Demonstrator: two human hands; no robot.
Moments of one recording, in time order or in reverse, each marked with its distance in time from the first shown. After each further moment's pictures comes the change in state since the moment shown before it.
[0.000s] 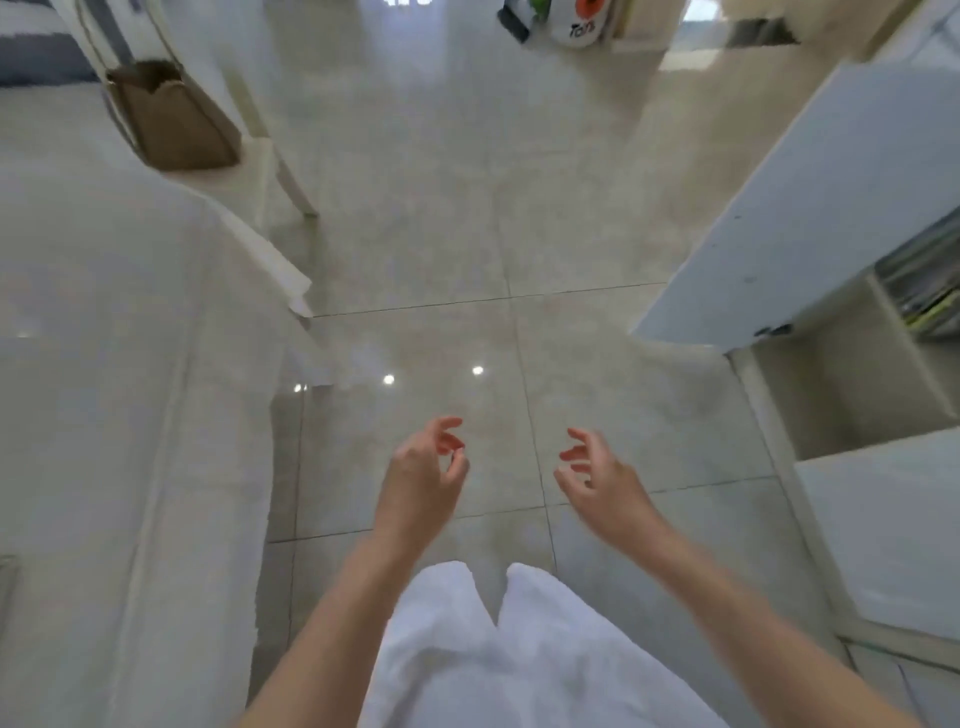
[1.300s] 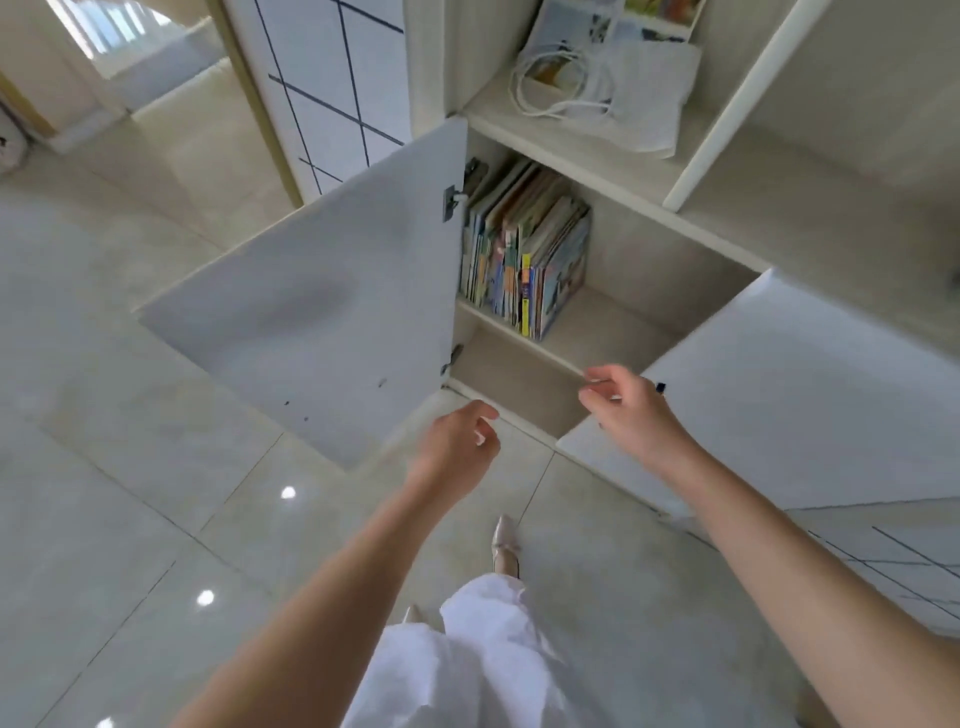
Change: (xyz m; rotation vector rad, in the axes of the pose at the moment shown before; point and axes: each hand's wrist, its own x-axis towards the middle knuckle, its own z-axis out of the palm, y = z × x) left_hand 0.274 0.461 0.531 0.304 -0.930 0.582; right_hand 0.158 0.309 -0.523 0.475 0.744 0.621
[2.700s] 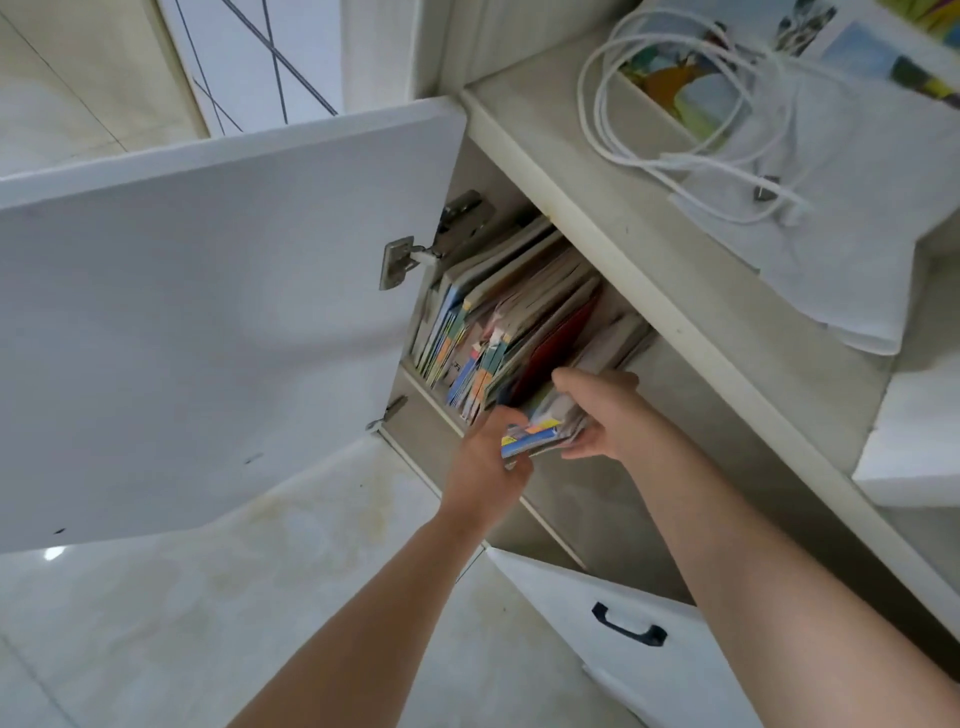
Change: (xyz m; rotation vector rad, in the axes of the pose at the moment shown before) left_hand 0.309 0.027 0.117 -0.466 0.219 0.036; right_hand 0.380 -0.026 0.012 0.204 -0.021 0.485
